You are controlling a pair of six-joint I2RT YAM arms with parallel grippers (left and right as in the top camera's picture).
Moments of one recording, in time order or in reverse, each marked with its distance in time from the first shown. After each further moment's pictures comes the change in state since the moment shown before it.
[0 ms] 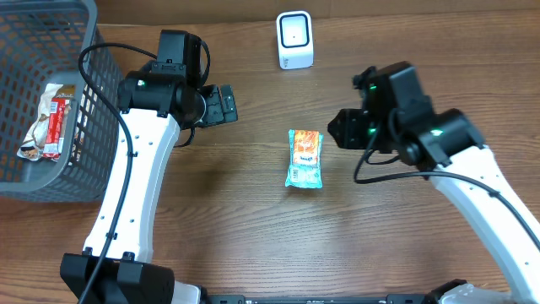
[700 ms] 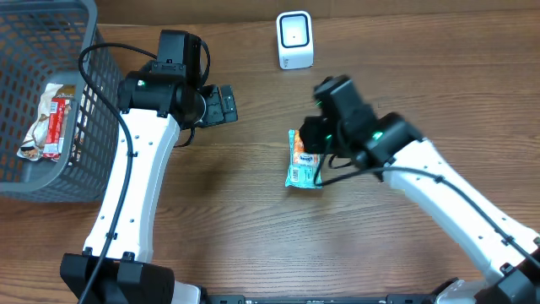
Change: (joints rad) left arm 0.000 0.000 0.000 0.000 0.000 0.000; right arm 0.200 0.129 0.000 0.121 0.201 0.147
